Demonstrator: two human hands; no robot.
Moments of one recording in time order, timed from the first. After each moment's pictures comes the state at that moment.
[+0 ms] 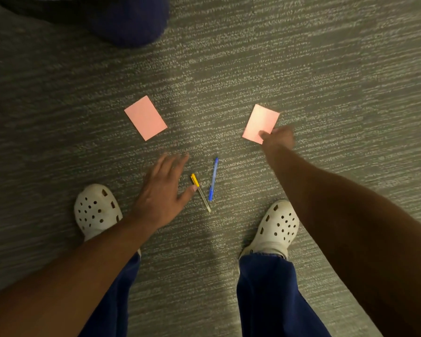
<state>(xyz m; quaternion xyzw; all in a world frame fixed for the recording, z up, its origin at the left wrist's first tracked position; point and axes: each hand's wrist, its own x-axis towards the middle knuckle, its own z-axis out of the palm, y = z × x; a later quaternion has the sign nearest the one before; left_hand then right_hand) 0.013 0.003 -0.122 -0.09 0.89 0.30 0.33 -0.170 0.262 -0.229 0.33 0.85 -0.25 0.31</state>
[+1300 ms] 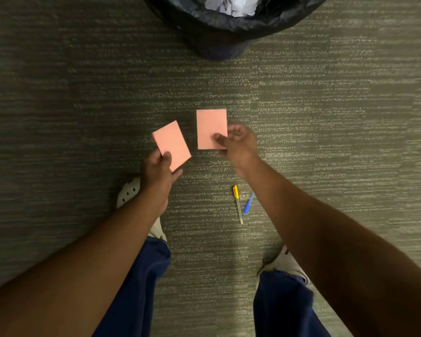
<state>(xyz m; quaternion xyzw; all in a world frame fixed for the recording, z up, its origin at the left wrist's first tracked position) 0.006 -0.112 -0.122 -0.67 0.42 0.61 0.07 -0.120 0.022 -0.180 0.27 0.69 -0.53 0.41</state>
